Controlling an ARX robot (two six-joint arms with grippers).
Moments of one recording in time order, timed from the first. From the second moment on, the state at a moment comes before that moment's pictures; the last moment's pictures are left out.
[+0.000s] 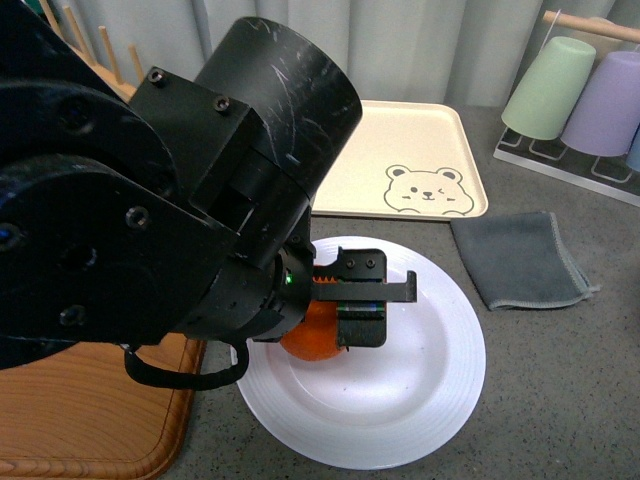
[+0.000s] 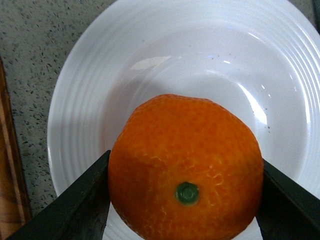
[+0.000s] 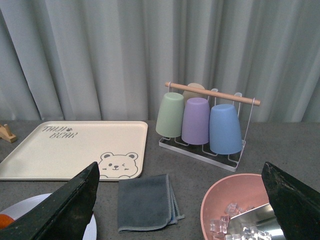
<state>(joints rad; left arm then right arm) -0.63 1.97 0.89 0.12 -0.07 -0.49 0.00 0.00 0.01 0.00 0.00 0.00</state>
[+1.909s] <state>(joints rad) -0.15 1.22 0.14 1.07 -0.14 -0.01 0.00 0.00 0.01 0.00 0.00 0.00</state>
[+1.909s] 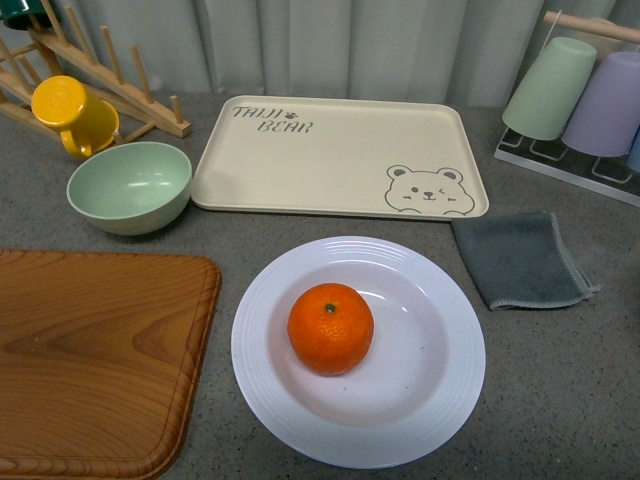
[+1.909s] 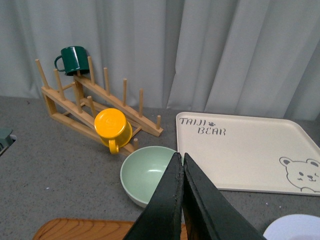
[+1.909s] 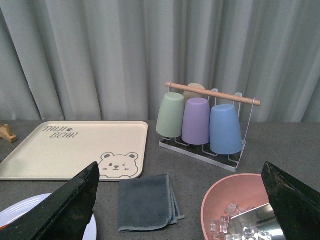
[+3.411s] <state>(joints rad) 0.00 0.25 0.02 0.25 0.00 -0.01 0.00 0.00 0.01 0.00 0.00 0.00</state>
